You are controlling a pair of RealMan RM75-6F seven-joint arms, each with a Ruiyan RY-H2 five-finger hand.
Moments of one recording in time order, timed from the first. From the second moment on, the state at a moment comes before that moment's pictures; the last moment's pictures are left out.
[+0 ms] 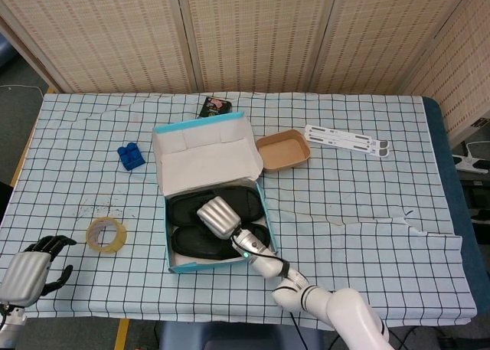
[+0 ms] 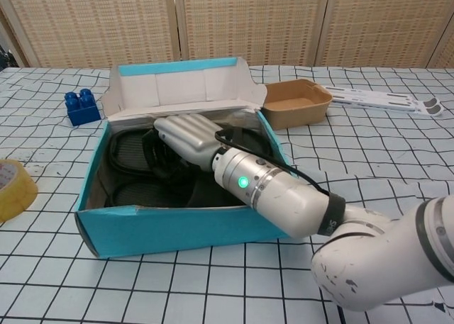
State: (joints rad) left arm -0.10 -1.12 0.03 -1.60 1.55 1.44 0.06; right arm 1.05 -2.27 0.18 -0.53 -1.50 0.95 0.21
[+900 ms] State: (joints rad) left arm -0.11 -1.13 0.02 -1.59 1.53 1.41 0.09; right arm 0.94 -1.90 0.16 -1.16 -1.60 1.29 0.13
